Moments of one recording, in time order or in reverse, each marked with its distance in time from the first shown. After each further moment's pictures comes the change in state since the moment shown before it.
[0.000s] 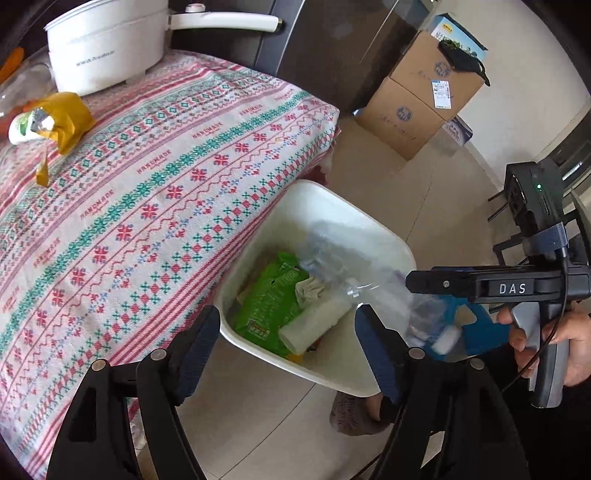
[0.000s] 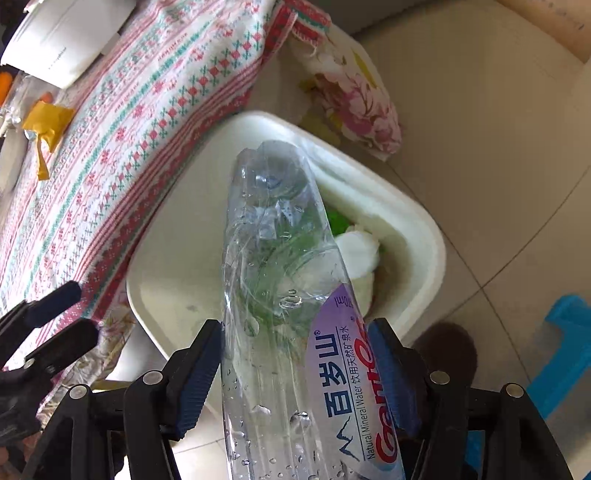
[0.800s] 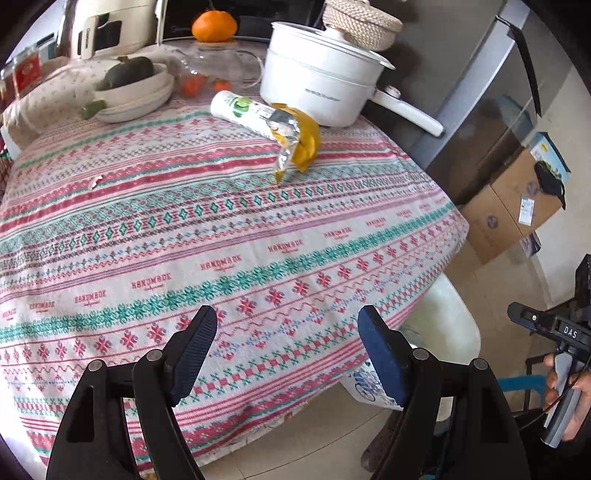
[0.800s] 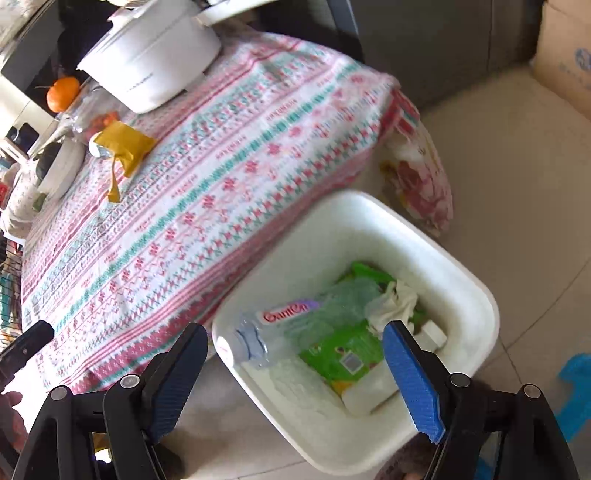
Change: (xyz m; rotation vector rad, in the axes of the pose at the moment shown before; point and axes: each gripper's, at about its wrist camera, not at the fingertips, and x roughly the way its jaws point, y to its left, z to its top) left arm -0.104 0.154 -0.032 -0.389 -0.220 0.225; right arm -0.042 0.080 0.005 -0.132 -0.209 0.048
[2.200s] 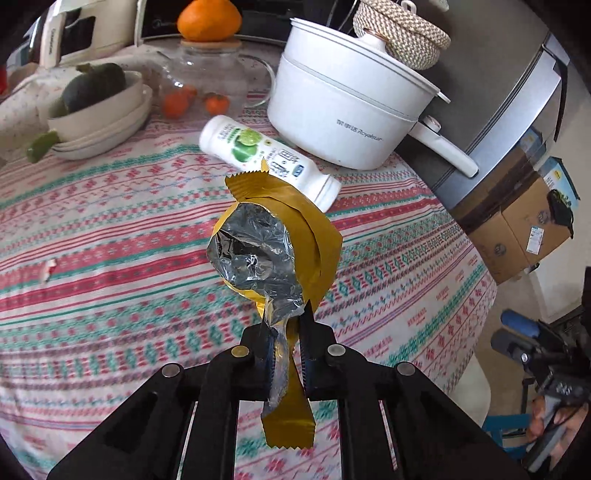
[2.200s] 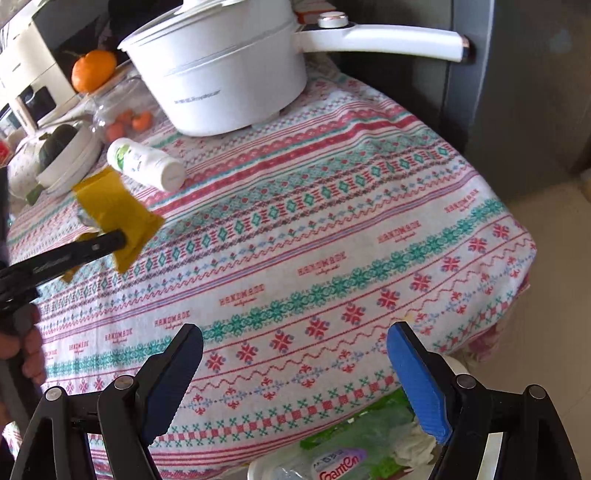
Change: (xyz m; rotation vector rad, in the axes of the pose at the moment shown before) left arm 0.071 0.033 0.105 0.003 -0.011 -0.022; right arm 0.073 0.101 0.096 -0.259 -0.083 -0.034
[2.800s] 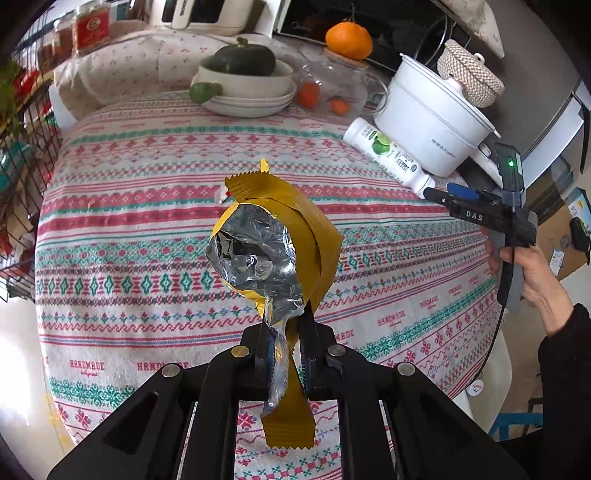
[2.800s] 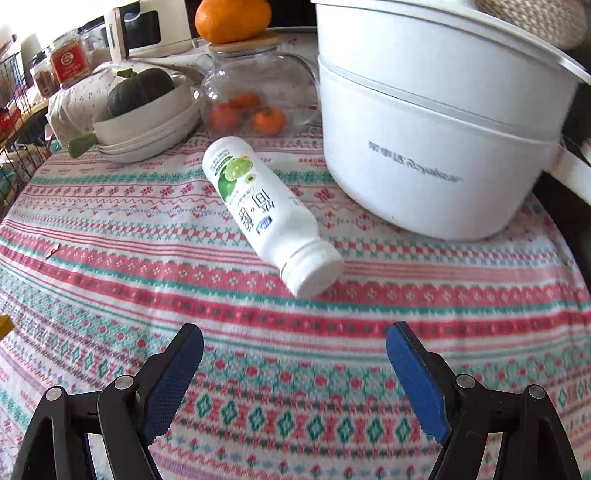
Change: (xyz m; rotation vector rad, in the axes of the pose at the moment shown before) left arm -0.085 0.135 -0.070 -0.144 0.005 0.108; right arm 0.120 0.132 0.091 -0.448 -0.084 0.109
